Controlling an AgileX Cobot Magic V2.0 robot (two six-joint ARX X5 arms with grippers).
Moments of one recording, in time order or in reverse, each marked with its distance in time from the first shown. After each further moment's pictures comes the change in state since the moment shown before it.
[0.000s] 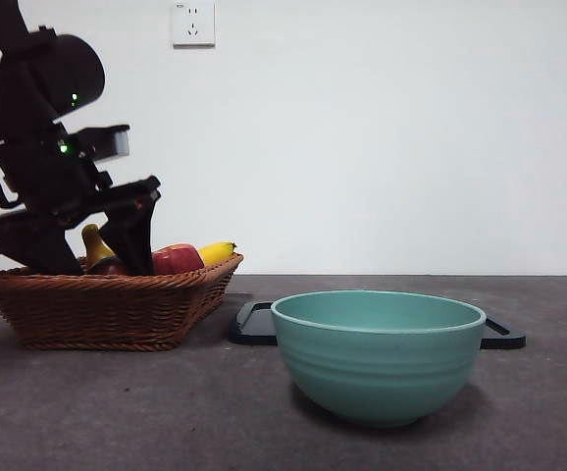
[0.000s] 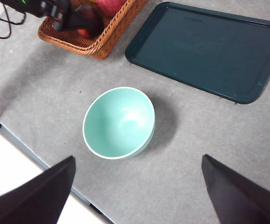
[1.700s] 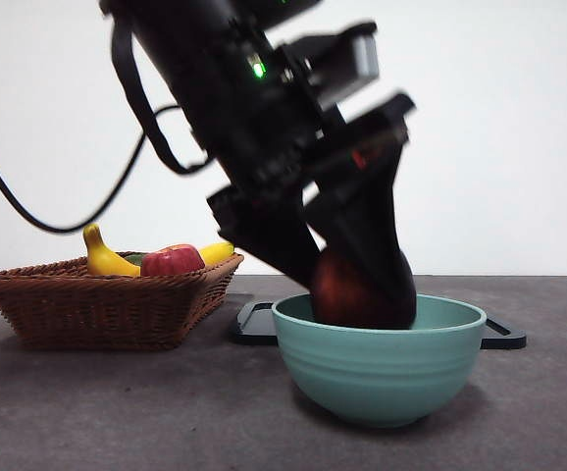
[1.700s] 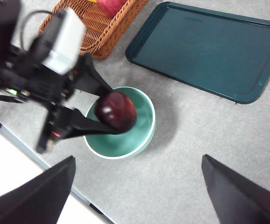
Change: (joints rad) left arm -0.647 -0.025 0.003 0.027 -0.024 0.028; right arm 0.000 0.000 0.000 0.000 0.000 0.000
